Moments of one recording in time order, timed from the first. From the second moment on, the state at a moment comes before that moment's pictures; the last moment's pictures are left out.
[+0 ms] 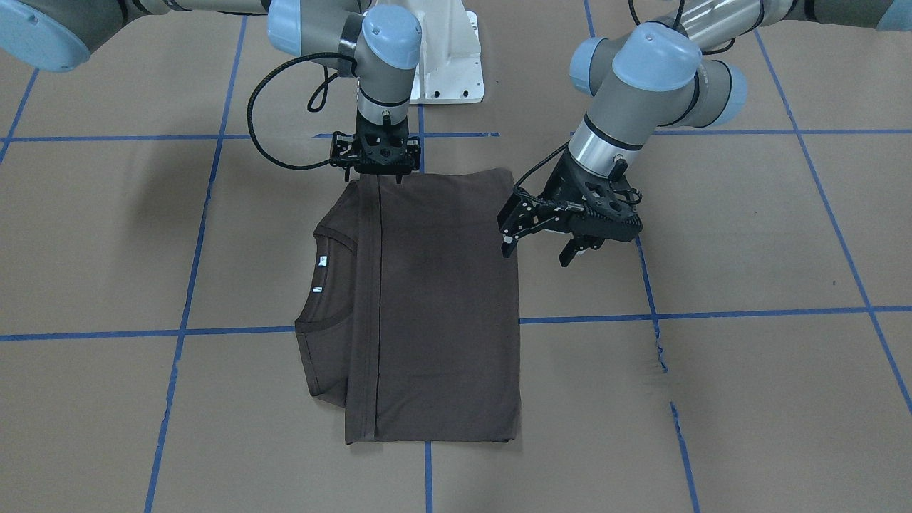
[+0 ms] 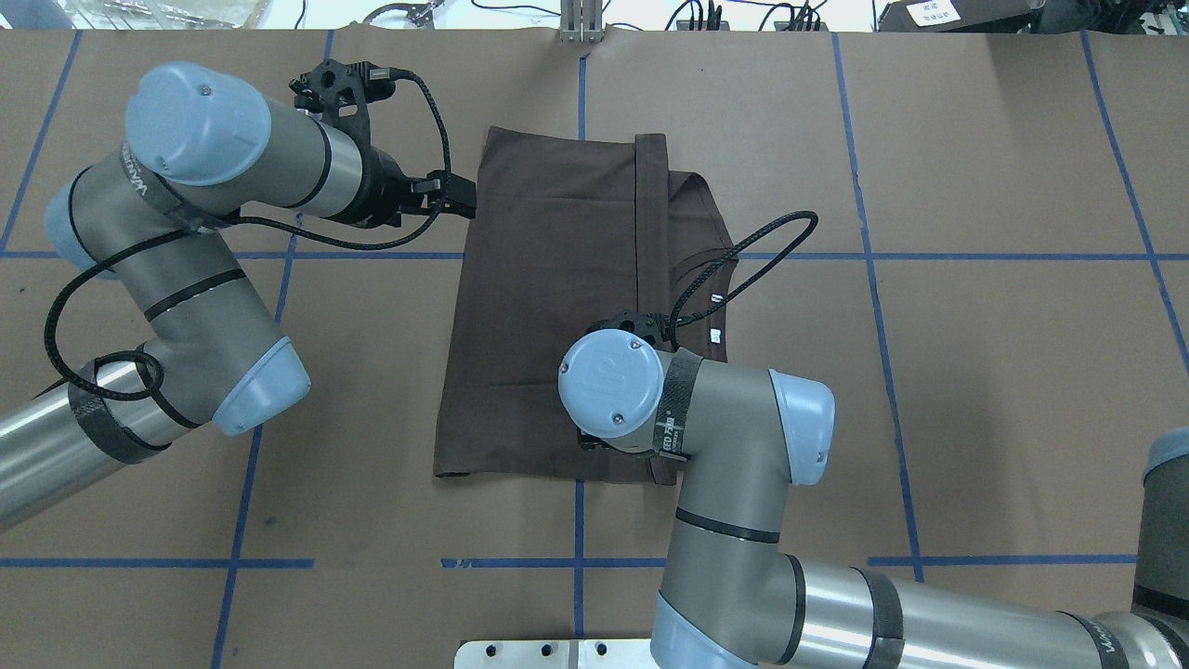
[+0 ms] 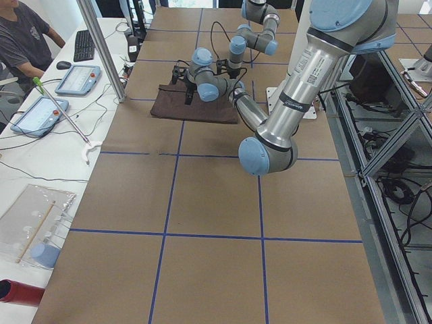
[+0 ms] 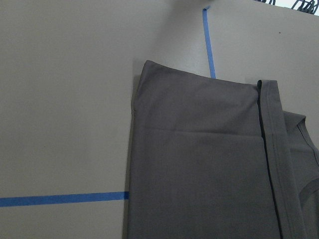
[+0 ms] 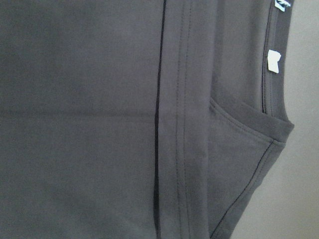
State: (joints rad) left arm -0.74 -2.12 -1.70 -2.02 -1.90 -1.18; right arm 0.34 -0.86 1.70 -1.86 1.68 1.23
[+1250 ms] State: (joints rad) left arm -0.73 -2.12 -1.69 -2.03 -1.91 -1.20; right arm 0.38 -0.95 1.71 -1.93 1.69 1.08
